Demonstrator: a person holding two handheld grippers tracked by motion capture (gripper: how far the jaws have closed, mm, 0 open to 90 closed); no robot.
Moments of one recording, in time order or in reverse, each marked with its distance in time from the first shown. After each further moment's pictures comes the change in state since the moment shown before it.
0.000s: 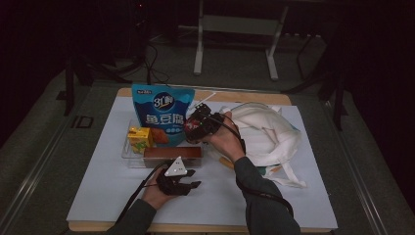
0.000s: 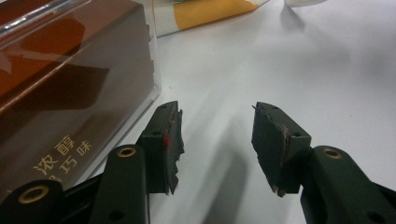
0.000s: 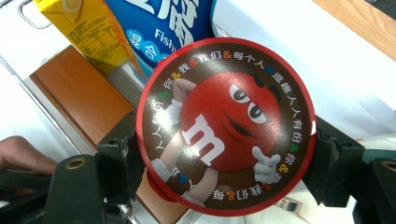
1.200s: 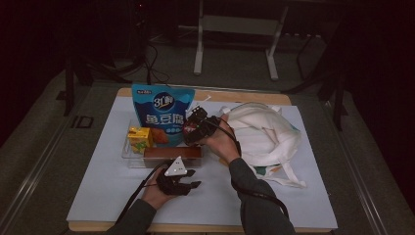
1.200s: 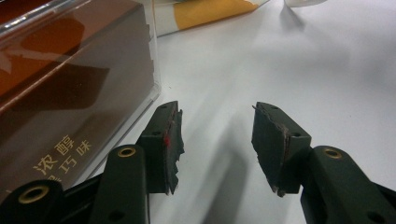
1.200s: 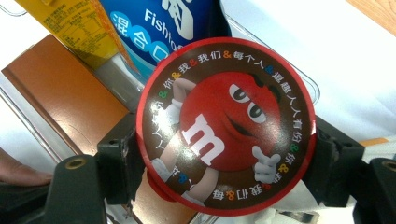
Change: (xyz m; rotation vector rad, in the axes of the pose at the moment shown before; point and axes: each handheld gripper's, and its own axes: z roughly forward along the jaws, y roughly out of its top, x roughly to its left) left arm 0.000 0.000 0.000 0.001 -0.002 -0.001; right arm 0.002 -0.003 0.021 0.029 -0.012 0.008
